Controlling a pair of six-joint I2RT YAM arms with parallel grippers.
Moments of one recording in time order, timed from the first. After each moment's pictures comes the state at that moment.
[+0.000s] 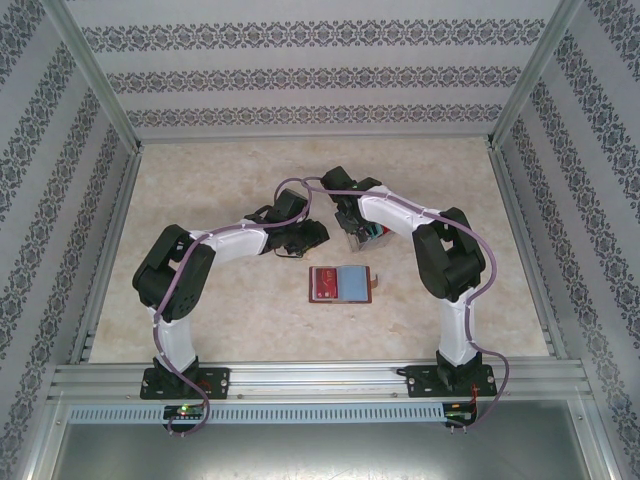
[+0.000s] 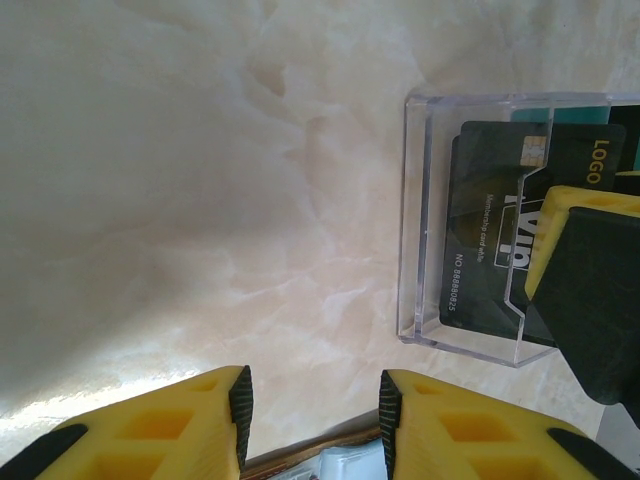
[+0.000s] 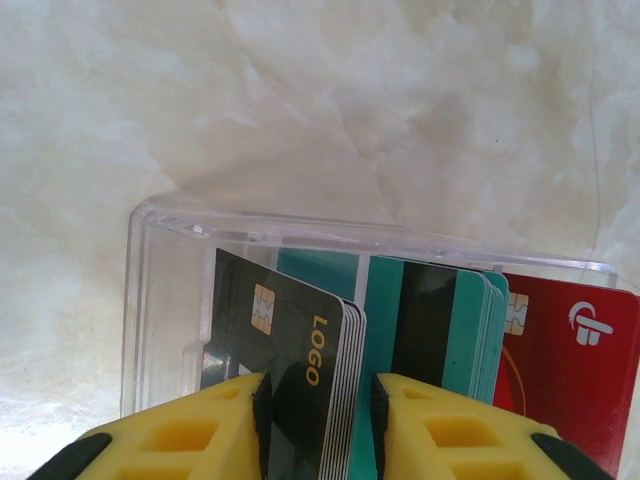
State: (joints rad) left arm -0.55 1.88 1.15 -0.16 0.30 -0.98; right arm 0.55 2.04 1.54 -0.81 0.40 0.12
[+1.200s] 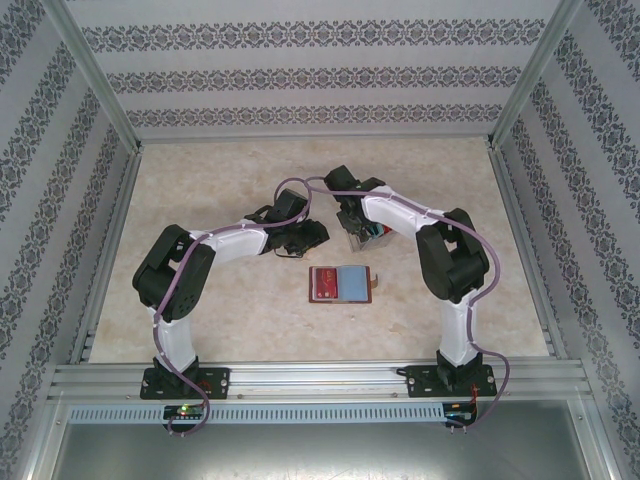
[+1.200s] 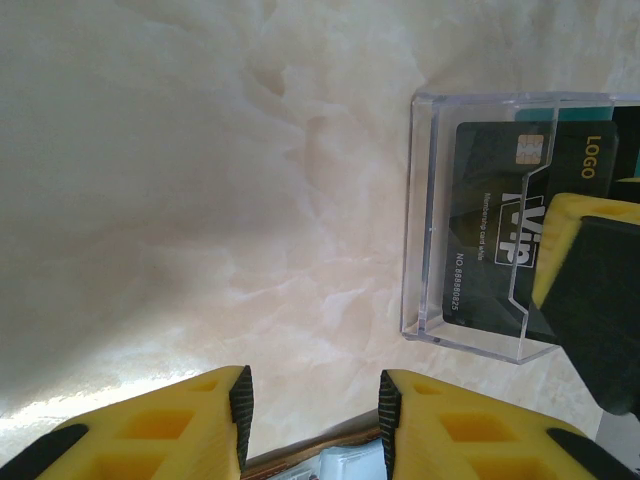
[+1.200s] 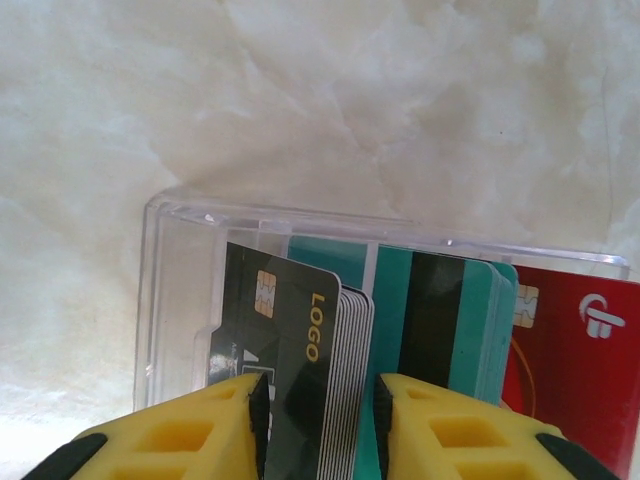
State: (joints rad) left arm -0.55 1.88 1.15 -0.16 0.30 -0.98; right arm 0.54 2.02 1.52 -0.79 0.36 0.12
